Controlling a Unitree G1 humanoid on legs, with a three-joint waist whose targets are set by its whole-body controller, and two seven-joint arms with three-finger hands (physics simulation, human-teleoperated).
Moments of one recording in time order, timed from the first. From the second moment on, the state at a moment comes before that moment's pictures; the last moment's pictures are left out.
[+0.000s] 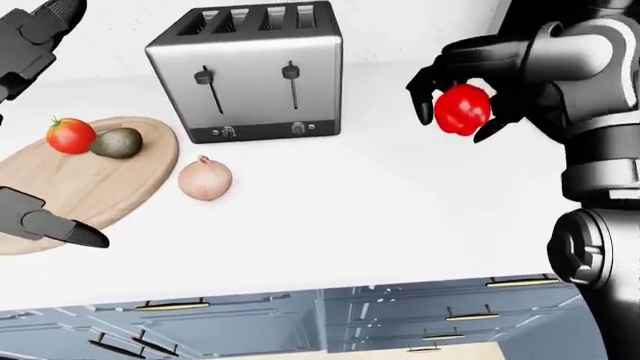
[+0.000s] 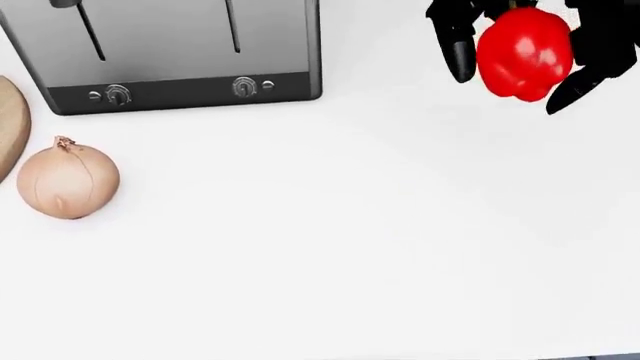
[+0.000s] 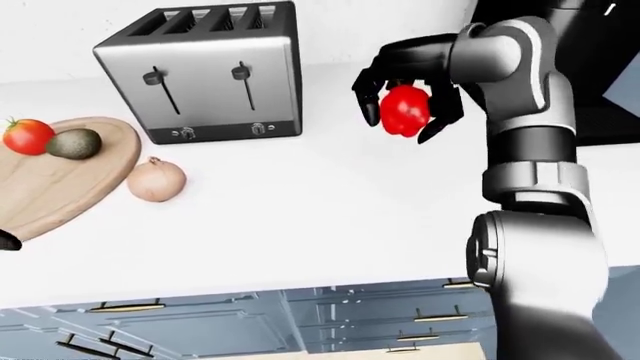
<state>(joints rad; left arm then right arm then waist) -0.35 0.81 0.67 -0.57 0.08 0.28 -0.86 -1.33 -0.62 -0.10 0.90 -0.72 -0.66 1.08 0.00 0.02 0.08</state>
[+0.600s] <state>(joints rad) -0.60 0.82 0.41 -0.47 0.29 0.28 -0.91 -1.02 -0.80 -0.24 0.17 -0.24 -0.31 1.37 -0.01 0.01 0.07</state>
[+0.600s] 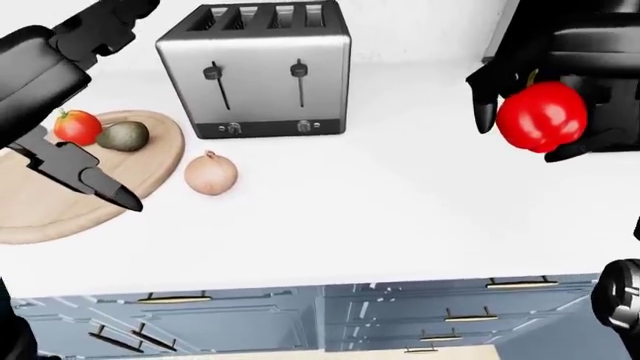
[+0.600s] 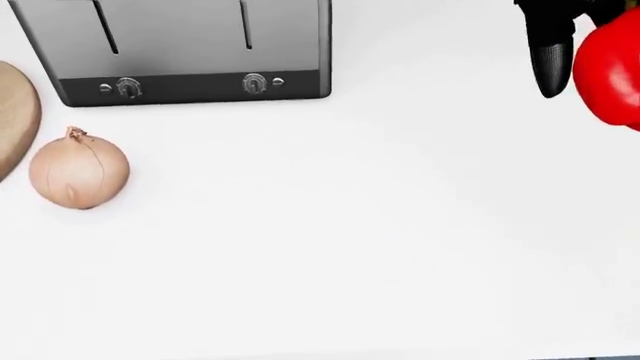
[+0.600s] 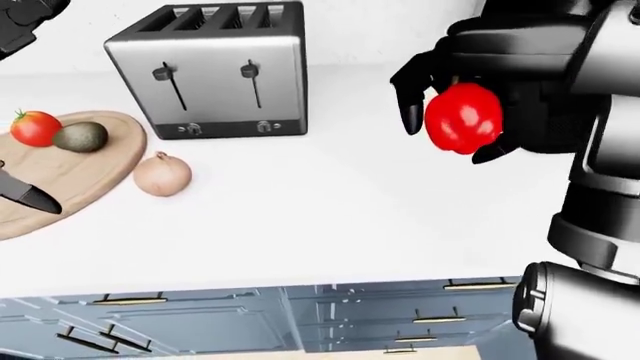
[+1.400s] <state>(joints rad) -0.89 0.57 0.16 -0.27 0.59 0.00 -1.18 -0.84 -0.90 -0.31 -0.06 -0.05 -0.20 1.35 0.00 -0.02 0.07</state>
